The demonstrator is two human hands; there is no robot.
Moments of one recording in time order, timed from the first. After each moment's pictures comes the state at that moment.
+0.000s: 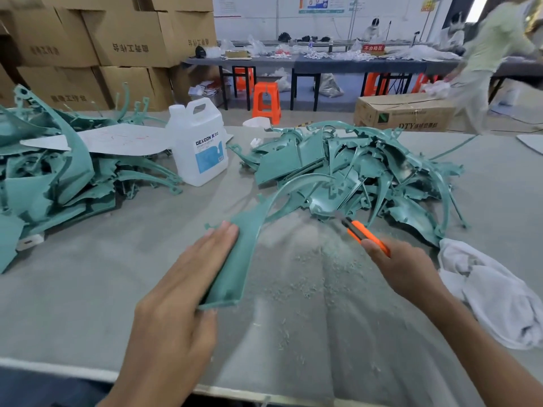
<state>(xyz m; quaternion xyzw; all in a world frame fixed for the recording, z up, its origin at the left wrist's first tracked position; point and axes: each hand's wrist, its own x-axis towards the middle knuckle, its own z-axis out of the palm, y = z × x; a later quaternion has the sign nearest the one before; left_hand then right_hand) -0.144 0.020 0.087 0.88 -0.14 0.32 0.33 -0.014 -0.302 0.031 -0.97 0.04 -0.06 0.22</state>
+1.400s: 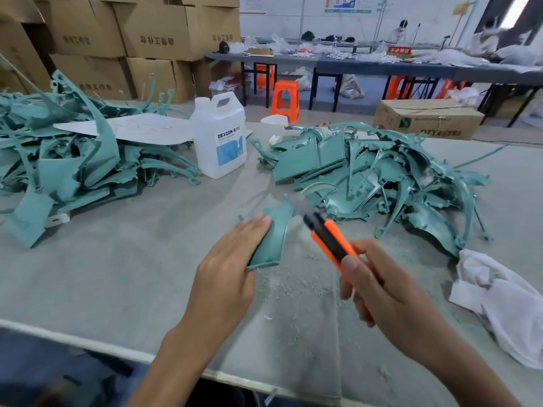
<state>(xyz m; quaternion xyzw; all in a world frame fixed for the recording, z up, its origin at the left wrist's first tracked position) -0.089 0.013 0.043 0.89 -0.14 0.33 0.29 -0.092 -0.235 0.076 -0.84 -0.24 -0.05 0.48</state>
